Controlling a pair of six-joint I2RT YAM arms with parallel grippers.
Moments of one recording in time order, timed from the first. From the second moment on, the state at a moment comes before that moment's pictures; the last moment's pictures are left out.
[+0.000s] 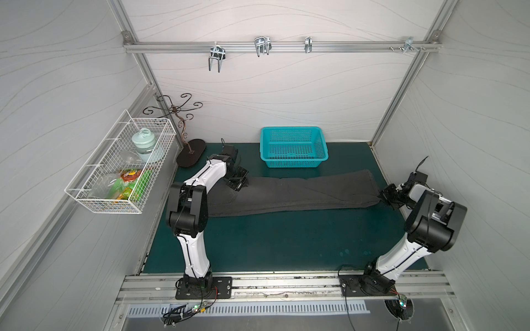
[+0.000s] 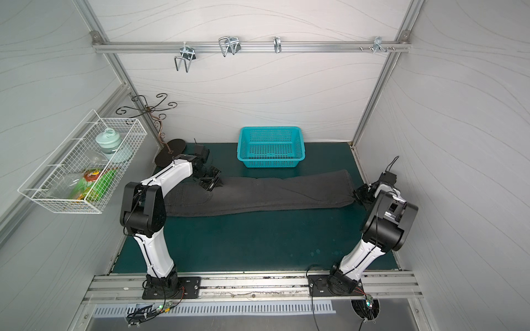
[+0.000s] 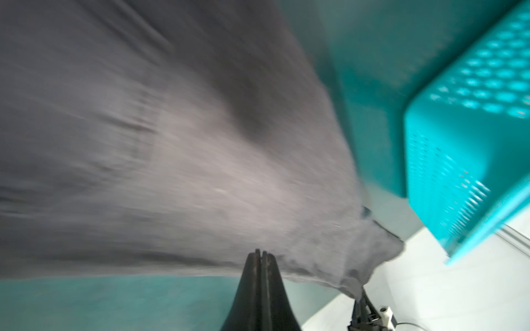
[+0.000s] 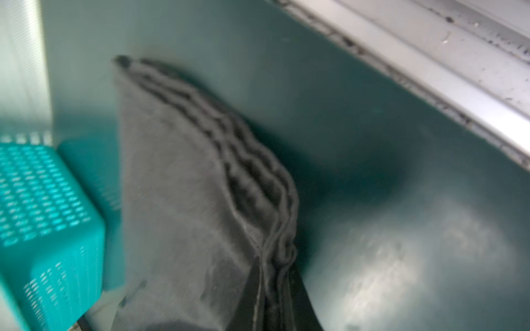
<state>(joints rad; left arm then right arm) -0.21 1.93 1.49 -0.80 0.38 -1.16 -0.50 1.74 1.10 -0.52 -0.42 0.46</state>
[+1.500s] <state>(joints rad) -0.72 2.39 1.75 -0.18 0.61 -1.62 0.19 1.64 1.89 -0.91 -0.49 0.37</state>
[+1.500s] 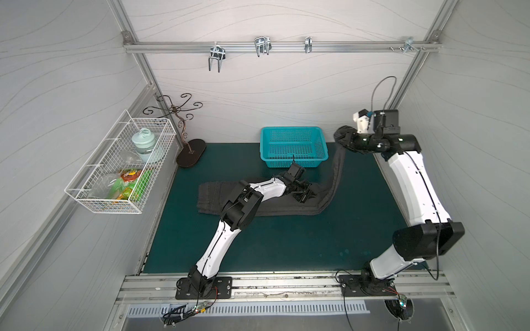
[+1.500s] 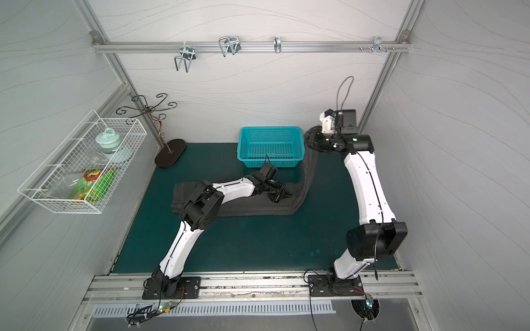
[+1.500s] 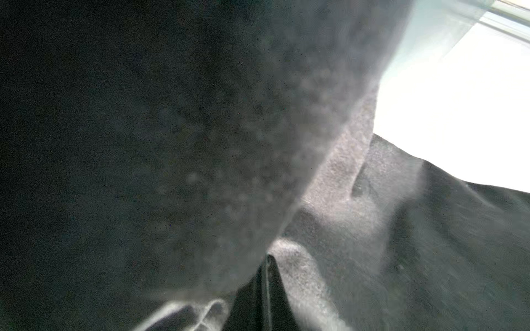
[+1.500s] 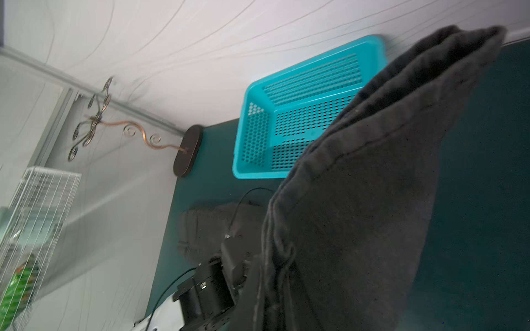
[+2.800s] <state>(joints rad) -0.52 2.04 1.44 -0.30 0.59 -1.51 0.76 1.91 2.30 -1.06 -0.52 0.35</state>
